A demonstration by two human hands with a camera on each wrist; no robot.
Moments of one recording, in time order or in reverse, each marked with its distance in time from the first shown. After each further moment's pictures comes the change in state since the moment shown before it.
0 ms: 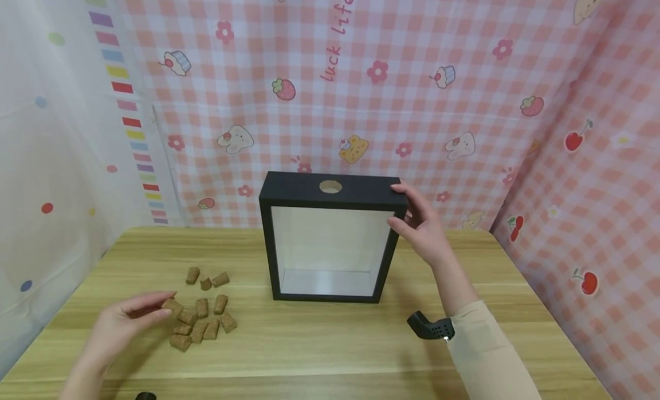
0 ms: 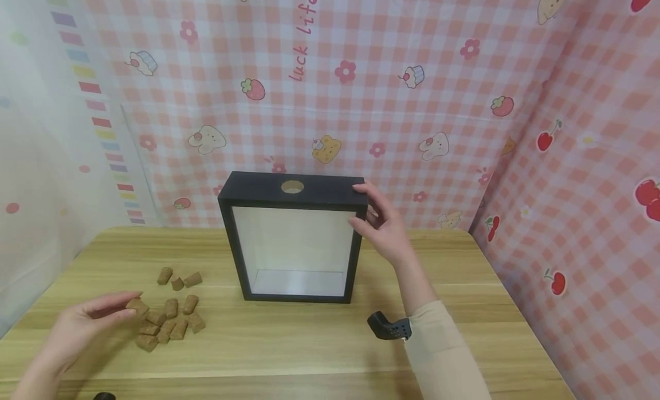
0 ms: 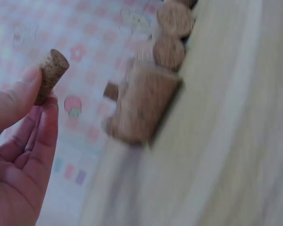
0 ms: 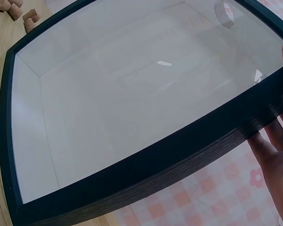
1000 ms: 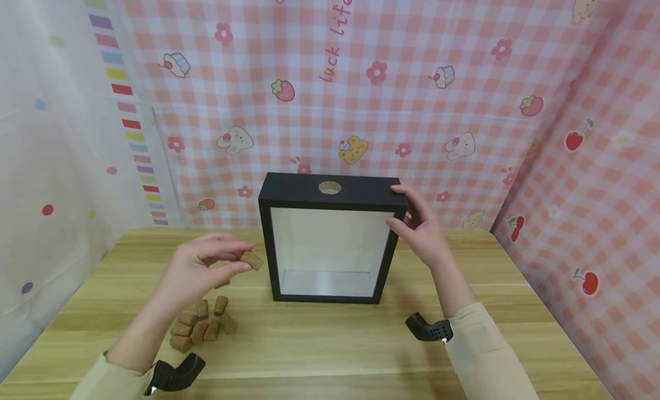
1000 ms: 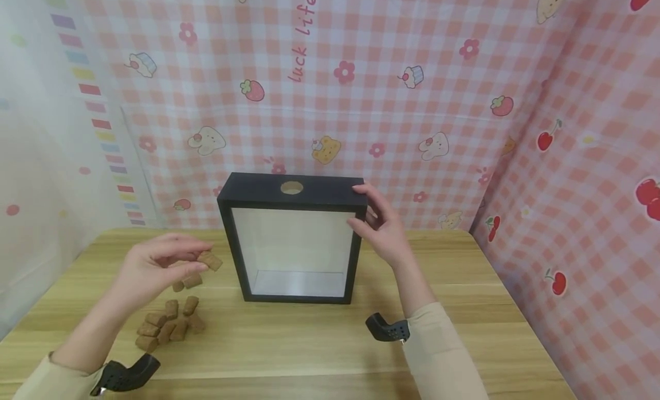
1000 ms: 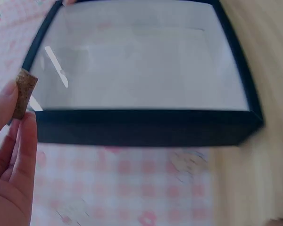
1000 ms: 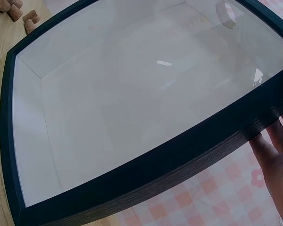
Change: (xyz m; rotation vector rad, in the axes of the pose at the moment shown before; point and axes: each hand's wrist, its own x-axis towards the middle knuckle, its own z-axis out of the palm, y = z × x) left_hand 0.046 0.159 0.058 -0.114 -0.080 0.486; right_hand -0.002 0.001 0.003 0.043 0.016 0.002
